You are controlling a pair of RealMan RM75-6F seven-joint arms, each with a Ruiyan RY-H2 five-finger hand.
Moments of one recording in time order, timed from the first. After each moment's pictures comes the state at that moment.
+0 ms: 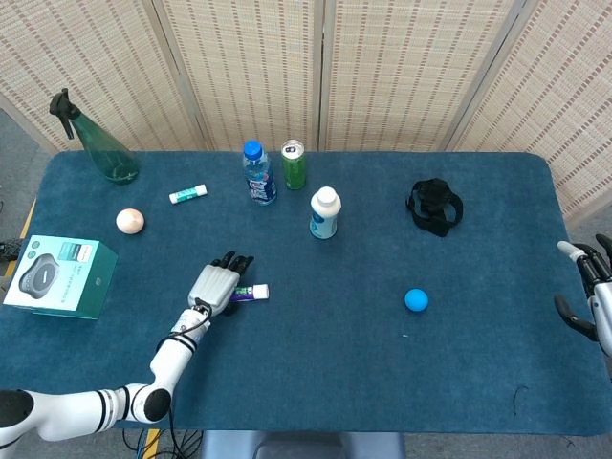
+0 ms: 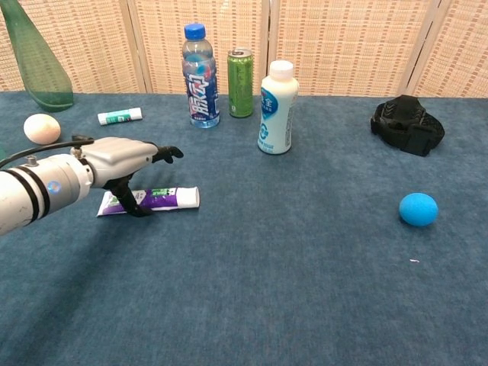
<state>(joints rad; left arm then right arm) -0.82 -1.66 -0.12 -1.38 0.87 0.97 0.60 0.09 -0.90 0.14 -1.74 -1.47 1.54 -0.06</state>
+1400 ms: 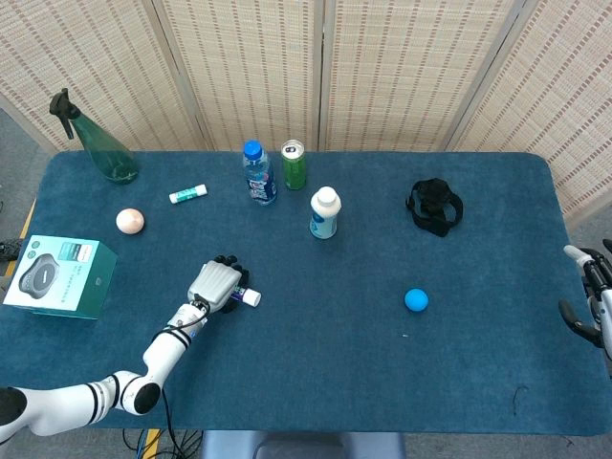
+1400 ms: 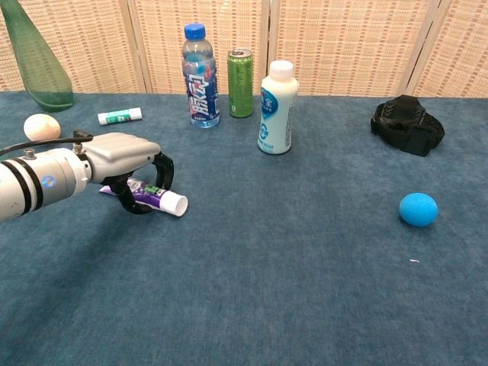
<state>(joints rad) -0.83 -1.63 -0.11 -1.32 1.03 0.87 0.47 0.06 -0.90 0.13 -1.75 -1.48 1.57 -0.05</state>
